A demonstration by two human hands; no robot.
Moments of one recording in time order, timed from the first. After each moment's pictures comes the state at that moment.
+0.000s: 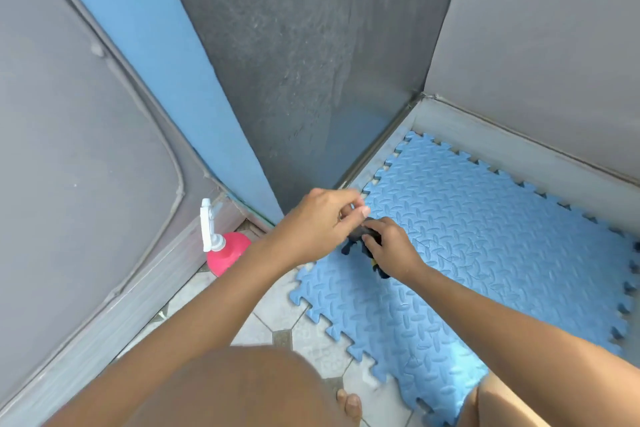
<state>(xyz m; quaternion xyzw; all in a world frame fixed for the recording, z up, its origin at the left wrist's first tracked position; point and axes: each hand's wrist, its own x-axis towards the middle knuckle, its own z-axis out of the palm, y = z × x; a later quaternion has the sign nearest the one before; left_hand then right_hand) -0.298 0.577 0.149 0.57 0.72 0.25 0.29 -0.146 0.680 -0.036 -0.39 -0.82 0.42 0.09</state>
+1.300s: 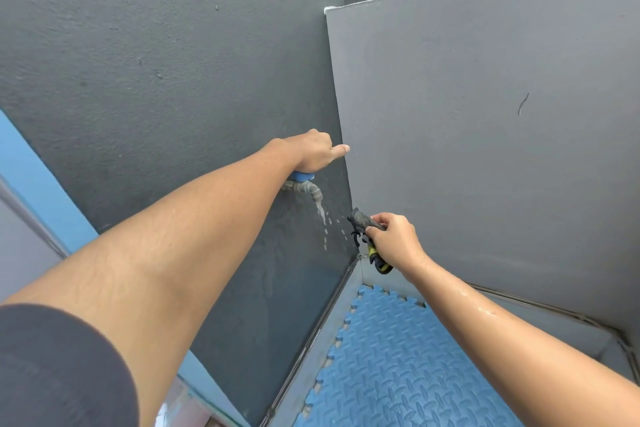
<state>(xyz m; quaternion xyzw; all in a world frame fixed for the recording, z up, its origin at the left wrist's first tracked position) -0.285 0.865 0.431 0.66 0.75 0.00 0.03 -0.105 0.853 0.256 -0.51 -0.67 0.43 0.33</state>
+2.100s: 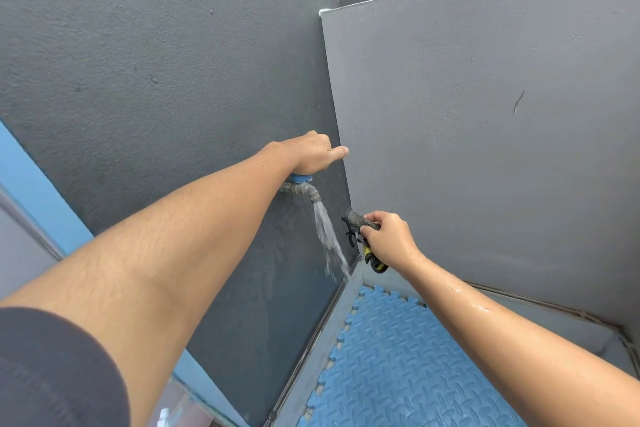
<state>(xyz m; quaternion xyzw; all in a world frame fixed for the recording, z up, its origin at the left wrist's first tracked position) -0.287 0.866 0.430 0.69 0.72 0.02 0.03 -0.107 0.845 0.269 -0.49 -0.69 0.41 0.33</state>
